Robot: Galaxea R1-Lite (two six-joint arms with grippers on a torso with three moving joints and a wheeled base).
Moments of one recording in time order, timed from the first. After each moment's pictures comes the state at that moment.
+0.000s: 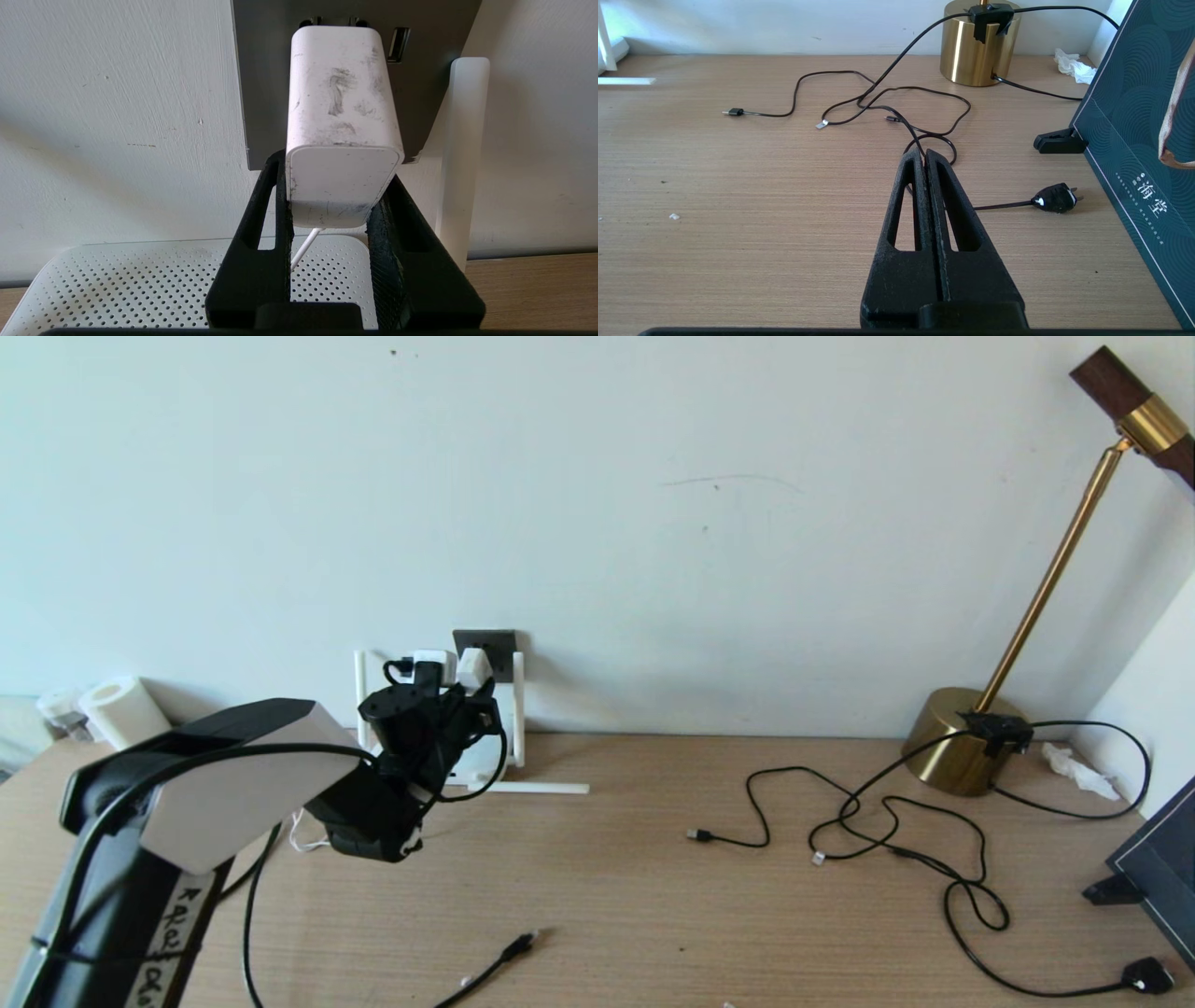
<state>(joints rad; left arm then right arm) -0.22 2.47 -1.26 -1.39 0.09 0.05 0.01 0.00 0.00 0.00 -0.02 0.03</state>
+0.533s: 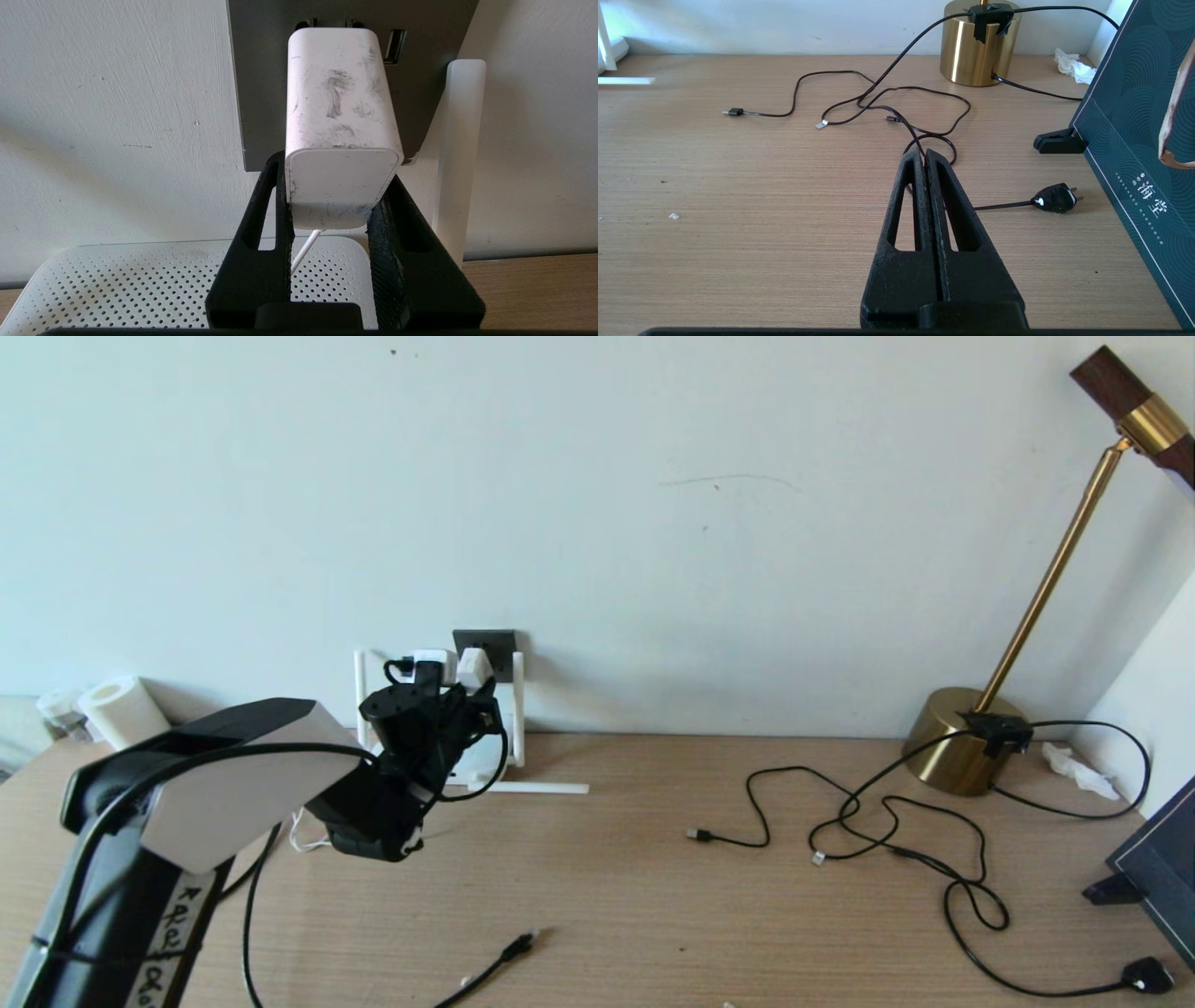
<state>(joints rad) -0.22 2.46 -1.26 -1.39 0.09 0.05 0.01 0.00 0.00 0.00 -0.02 0.03</state>
